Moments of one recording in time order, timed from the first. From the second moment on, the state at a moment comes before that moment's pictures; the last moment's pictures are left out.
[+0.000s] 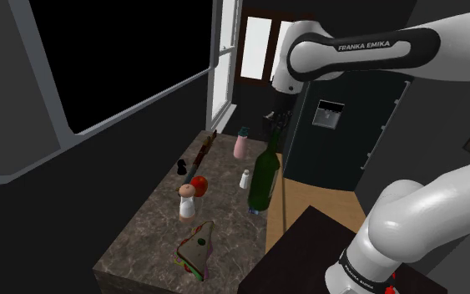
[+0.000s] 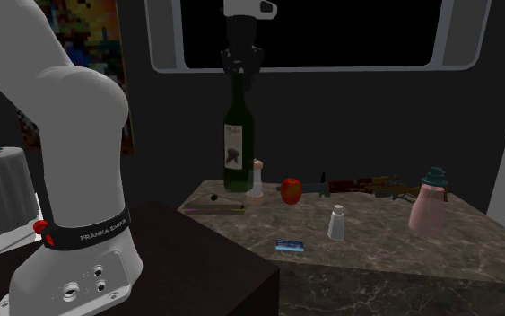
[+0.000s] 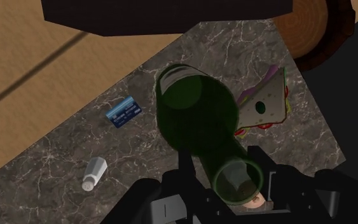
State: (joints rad) arm -0.02 -0.55 -0.03 -2.37 0.04 1.85 -0.03
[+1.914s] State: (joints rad) arm -0.01 -0.48 -0.03 -1.91 0.04 1.46 -0.02
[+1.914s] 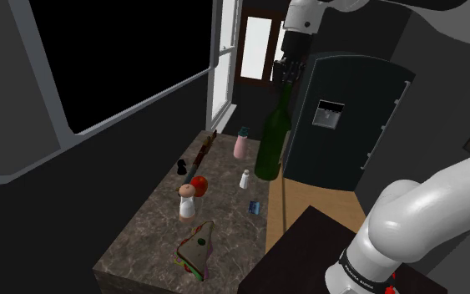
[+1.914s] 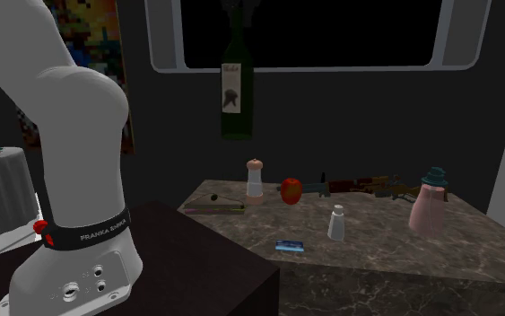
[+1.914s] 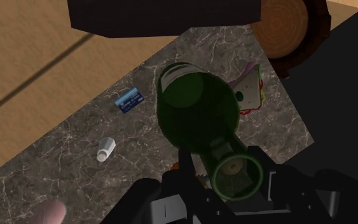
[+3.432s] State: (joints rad) arm -0.04 -0.16 -0.10 -1.78 0.04 1.63 -0.12
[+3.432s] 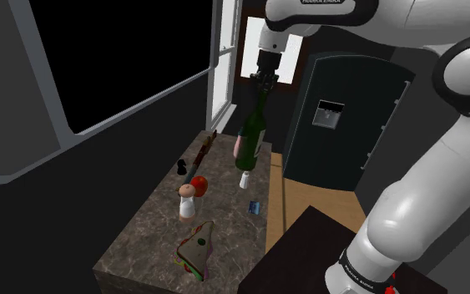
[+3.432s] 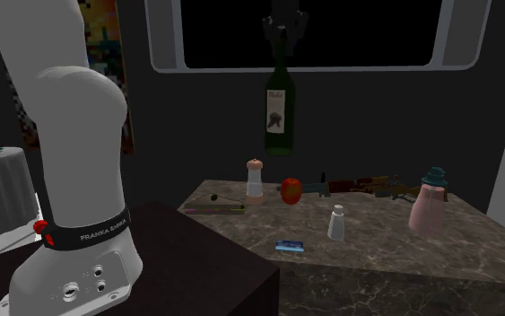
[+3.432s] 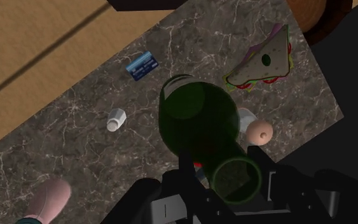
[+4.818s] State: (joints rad) arm -0.07 0.15 -0.14 -1.76 0.08 1.92 -0.22
